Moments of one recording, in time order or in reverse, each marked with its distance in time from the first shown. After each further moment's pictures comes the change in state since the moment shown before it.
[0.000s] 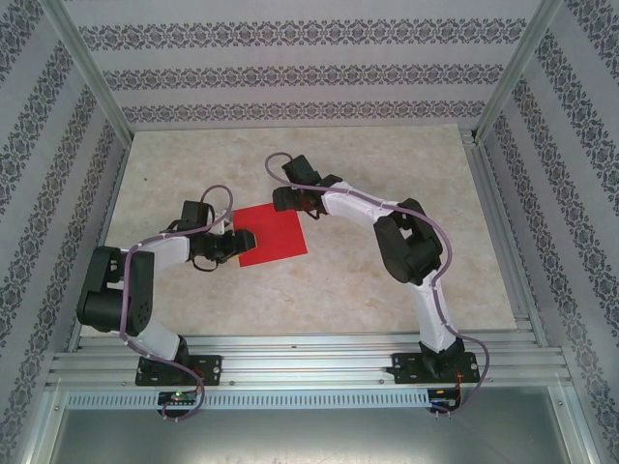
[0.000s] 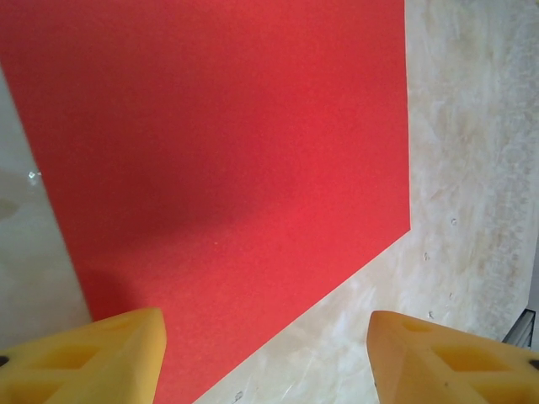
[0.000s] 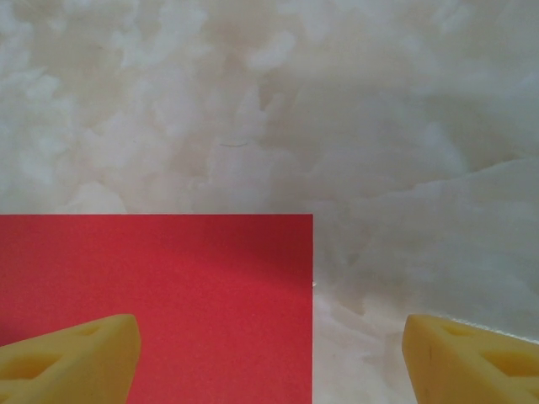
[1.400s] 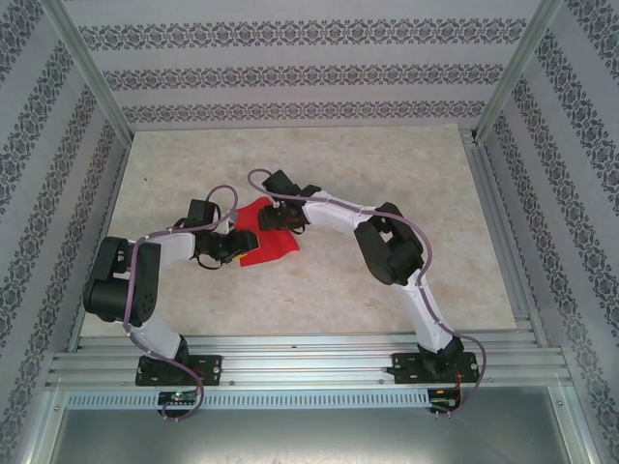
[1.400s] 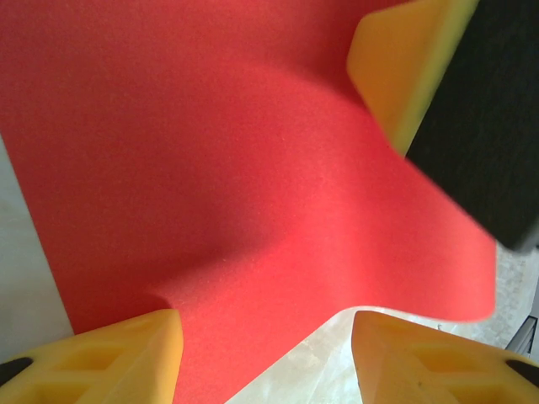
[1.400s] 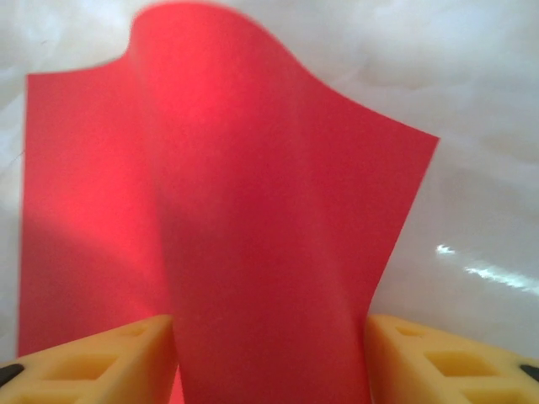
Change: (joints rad) left arm -0.026 0.066 0.031 0.006 -0.024 -0.036; right arm 0.094 0.092 0.064 -0.069 -0.169 0.086
